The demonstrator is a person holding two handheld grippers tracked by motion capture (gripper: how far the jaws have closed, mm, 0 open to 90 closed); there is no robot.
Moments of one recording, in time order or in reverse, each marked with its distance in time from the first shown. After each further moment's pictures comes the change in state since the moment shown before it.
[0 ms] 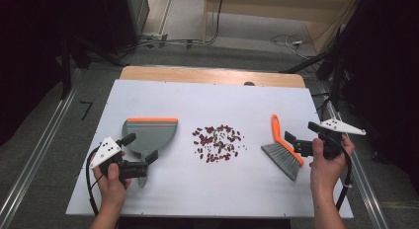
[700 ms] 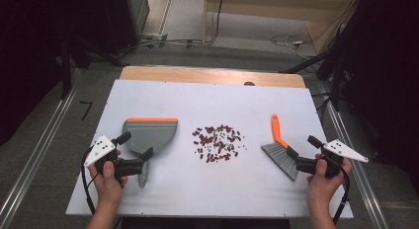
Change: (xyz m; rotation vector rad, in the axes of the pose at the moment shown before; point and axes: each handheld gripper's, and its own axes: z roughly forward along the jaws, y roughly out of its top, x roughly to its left) left arm 0.012 0.000 -0.006 -0.015 0.028 -0.032; right arm -0.008 -0.065 -0.007 -0.163 0.047 0.031
